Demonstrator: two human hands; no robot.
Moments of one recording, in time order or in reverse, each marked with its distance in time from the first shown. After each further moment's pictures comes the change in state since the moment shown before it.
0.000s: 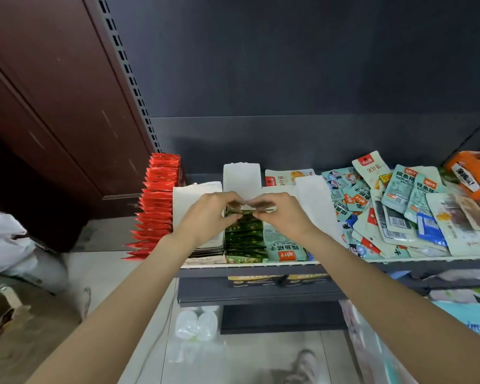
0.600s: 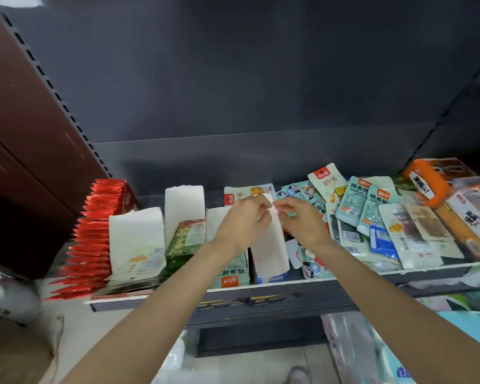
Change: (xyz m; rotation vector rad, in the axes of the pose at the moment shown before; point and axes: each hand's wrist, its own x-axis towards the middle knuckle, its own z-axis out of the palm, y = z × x) left_hand 0.090 0.133 0.086 -0.105 0.015 -0.001; right_hand -0.012 0.097 -0.113 -0.054 0.232 0.139
